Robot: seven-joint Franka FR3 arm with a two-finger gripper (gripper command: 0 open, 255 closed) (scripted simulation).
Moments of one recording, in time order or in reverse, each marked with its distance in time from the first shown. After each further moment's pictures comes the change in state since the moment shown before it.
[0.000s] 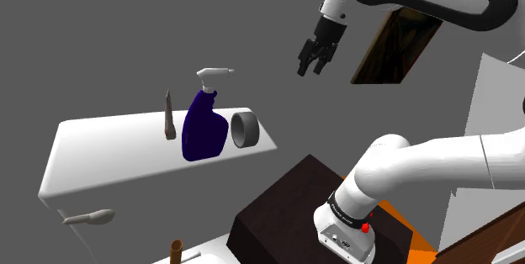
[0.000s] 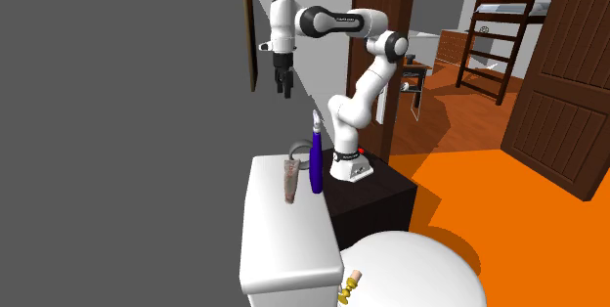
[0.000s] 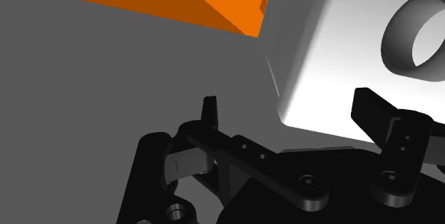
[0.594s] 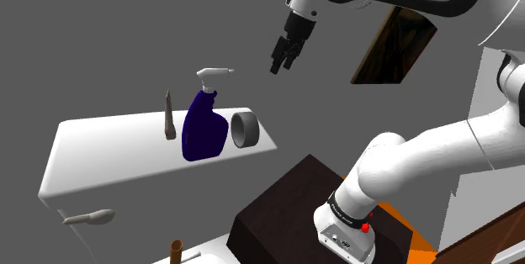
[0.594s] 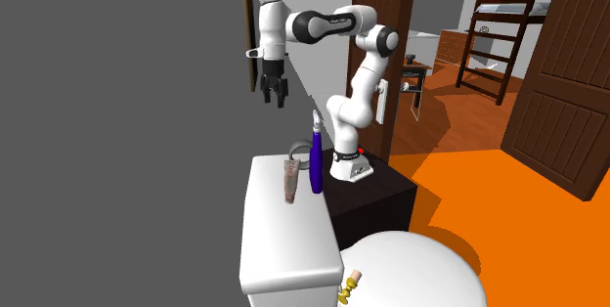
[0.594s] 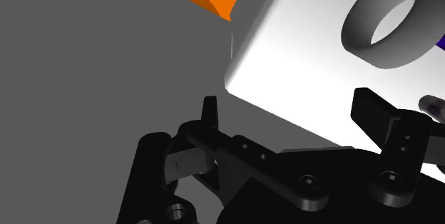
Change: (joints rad) arm 0.107 0.180 0.038 0.078 0.042 0.136 -0.131
